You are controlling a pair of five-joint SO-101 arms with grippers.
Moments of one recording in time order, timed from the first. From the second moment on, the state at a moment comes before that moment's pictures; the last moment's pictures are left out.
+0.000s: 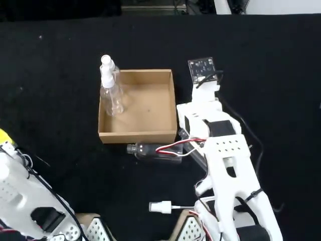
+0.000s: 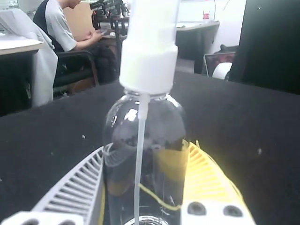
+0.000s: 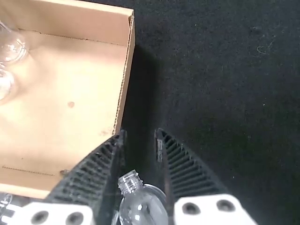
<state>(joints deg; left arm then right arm) -55.4 19.7 81.4 -95.2 -4.4 -7.4 -33.6 51.5 41.4 3.7</state>
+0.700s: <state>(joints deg) -57.6 30.1 75.1 -97.5 -4.5 -7.4 -33.6 51.5 41.0 3.7</state>
